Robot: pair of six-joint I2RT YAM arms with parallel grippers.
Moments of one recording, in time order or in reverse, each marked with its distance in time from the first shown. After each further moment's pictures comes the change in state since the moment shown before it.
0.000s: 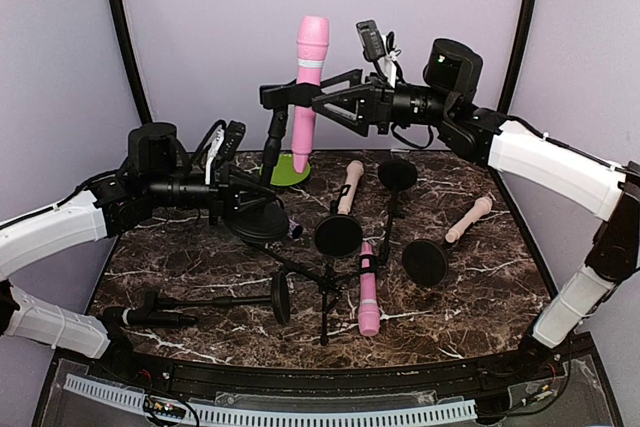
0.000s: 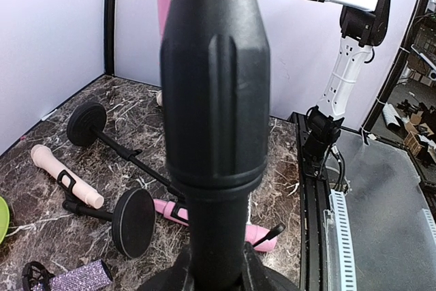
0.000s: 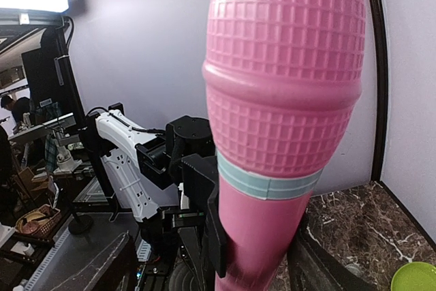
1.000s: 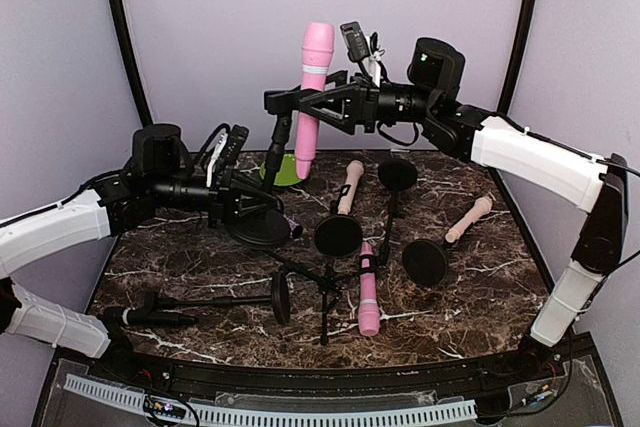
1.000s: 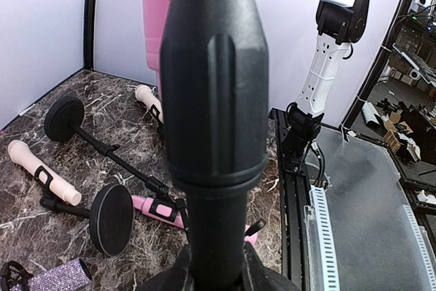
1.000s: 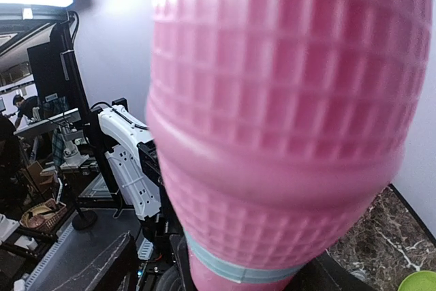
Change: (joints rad) left arm 0.000 0.018 0.000 -0.003 0.085 -0.011; right arm 0.006 0.090 0.077 0.011 -0.029 0.001
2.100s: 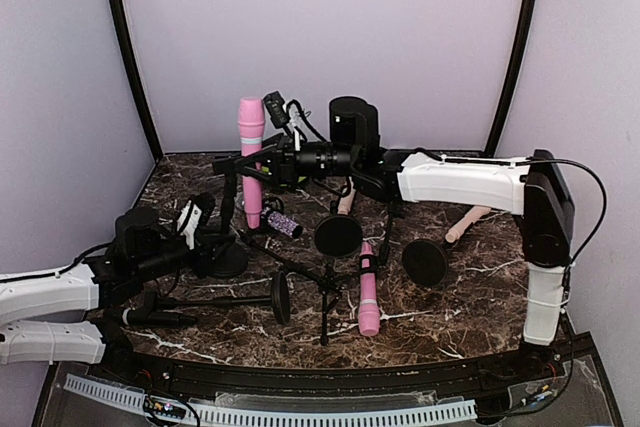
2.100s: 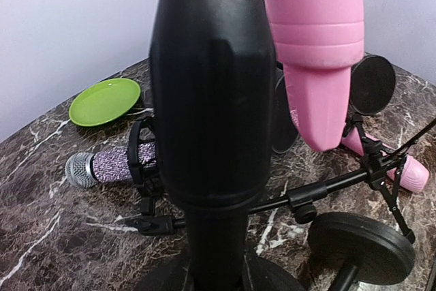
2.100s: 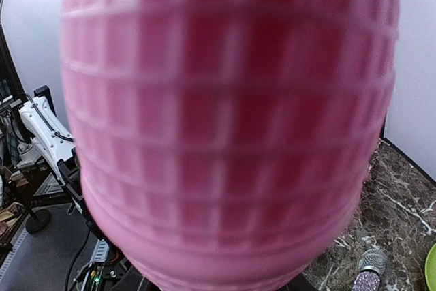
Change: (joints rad) left arm 0.001 -0.285 -0.573 0.265 -0.665 0.097; right arm 0.182 0.273 0.031 0.077 0.294 -0.078
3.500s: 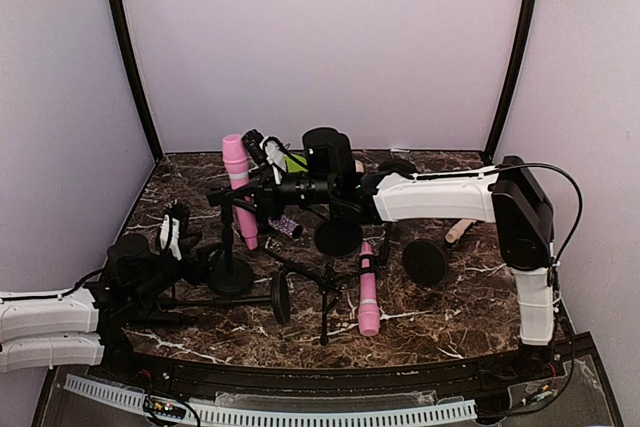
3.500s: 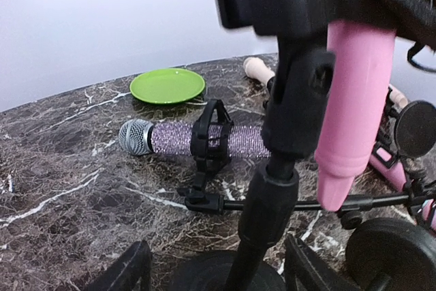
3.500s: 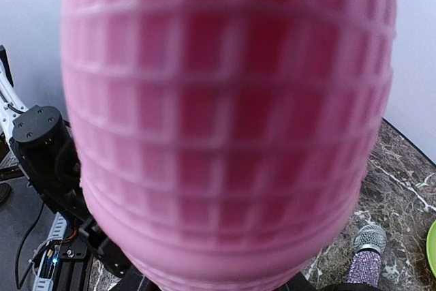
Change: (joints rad) left arm -0.005 -0.050 -0.227 0.249 -0.260 -0.182; right arm 0.055 0.128 0.007 -0.010 0.142 -0.129
